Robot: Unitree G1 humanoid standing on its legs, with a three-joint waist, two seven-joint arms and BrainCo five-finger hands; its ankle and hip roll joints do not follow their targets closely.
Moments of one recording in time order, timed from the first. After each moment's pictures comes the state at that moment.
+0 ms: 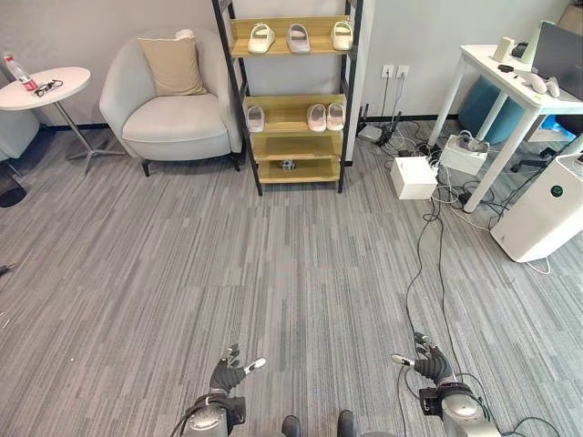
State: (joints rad) left arm 0.11 0.22 -0.23 0.76 -0.35 -0.13 0.15; right arm 0.04 -0.31 0.22 0.72 0.22 -0.13 -0.15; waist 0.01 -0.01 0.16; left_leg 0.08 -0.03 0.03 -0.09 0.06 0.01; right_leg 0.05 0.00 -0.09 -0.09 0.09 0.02
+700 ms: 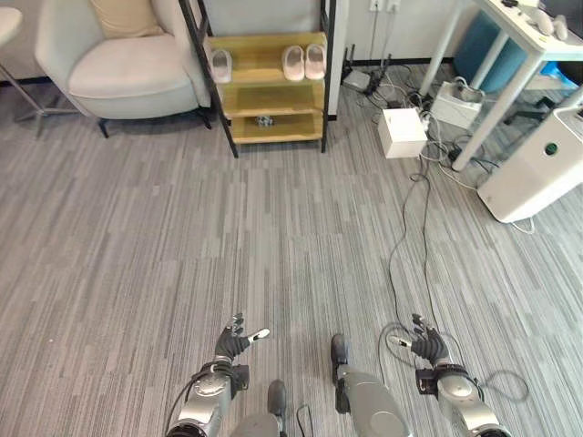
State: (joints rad) left arm -0.02 0.21 -0.27 0.75 -0.34 -0.14 0.16; right arm 0.01 -0.32 0.20 0.72 0.24 -0.13 -0.16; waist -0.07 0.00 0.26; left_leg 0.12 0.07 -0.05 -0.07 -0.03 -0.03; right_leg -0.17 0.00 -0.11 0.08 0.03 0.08
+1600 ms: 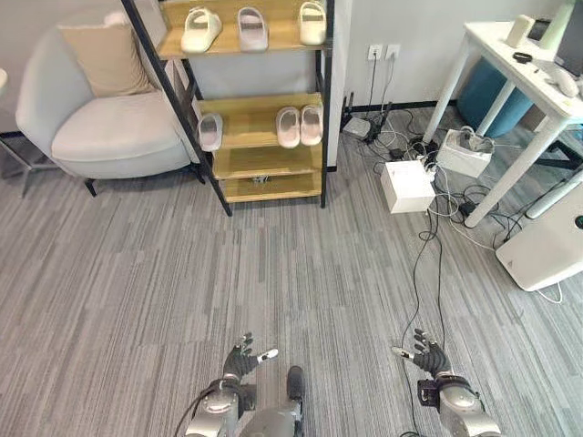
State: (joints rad) left arm -0.01 0.20 -0.31 0.80 -0.34 -0.12 0.16; right arm 0.01 -0.29 0.23 0.77 0.31 -0.12 -0.14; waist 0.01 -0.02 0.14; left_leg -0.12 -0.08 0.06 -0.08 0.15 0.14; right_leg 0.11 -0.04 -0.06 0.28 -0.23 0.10
